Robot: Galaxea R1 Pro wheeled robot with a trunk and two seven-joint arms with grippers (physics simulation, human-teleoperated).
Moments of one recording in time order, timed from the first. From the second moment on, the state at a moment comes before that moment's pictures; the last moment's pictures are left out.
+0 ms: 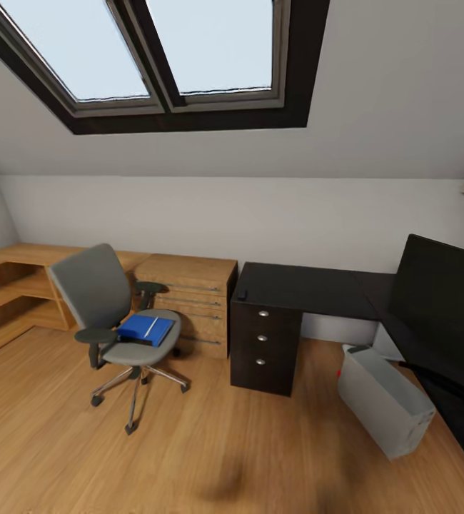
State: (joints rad) left arm -0.17 -0.02 -0.53 -0.30 0.68 -0.25 0.44; right arm -0.30 0.10 0.54 0.01 -0.26 -0.60 -0.31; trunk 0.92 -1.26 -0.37
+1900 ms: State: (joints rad) left arm -0.17 -0.02 -0.53 -0.30 0.68 -0.25 0.44; right arm -0.30 0.10 0.53 0.01 -0.26 -0.60 -0.31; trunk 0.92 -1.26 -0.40
